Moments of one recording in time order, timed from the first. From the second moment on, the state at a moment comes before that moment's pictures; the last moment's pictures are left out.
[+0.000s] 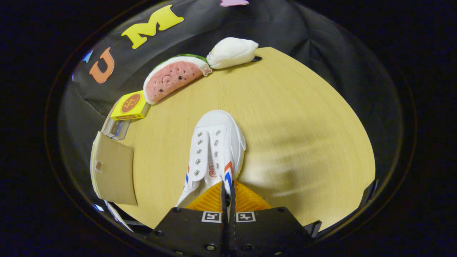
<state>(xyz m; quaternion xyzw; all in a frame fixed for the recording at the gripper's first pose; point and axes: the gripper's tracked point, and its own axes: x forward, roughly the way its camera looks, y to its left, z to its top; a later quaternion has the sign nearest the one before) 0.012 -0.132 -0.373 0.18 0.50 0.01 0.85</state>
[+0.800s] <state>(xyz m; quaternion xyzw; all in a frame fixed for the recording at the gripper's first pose) -0.003 0.131 -0.184 0.15 0.42 0.07 0.89</state>
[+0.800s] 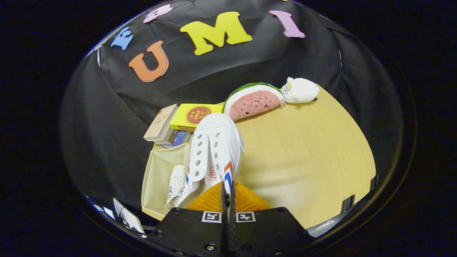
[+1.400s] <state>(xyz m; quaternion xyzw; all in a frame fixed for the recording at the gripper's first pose) -0.005 0.272 -0.228 0.13 0.43 0.04 0.89</state>
